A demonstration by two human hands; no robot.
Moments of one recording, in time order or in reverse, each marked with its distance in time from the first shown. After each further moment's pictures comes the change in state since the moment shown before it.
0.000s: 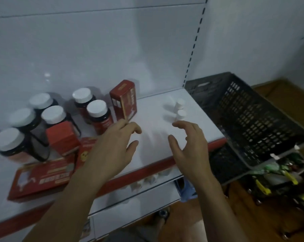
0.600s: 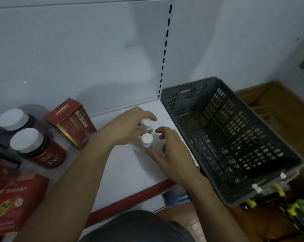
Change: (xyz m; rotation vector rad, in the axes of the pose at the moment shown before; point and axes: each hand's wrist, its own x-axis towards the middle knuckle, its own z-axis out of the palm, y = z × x) left_hand 0.210 0.037 0.088 -0.145 -0.369 0.044; right_hand 0.097 0.099 -0.028 -0.077 -0.348 0.025
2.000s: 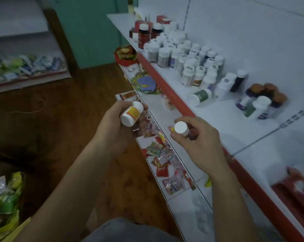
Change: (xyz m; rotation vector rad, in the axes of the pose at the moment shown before) left_hand -0.742 -0.054 -0.001 -1.443 1.866 -0.584; right_hand -0.221 -0.482 0.331 0.466 -0.954 -0.945
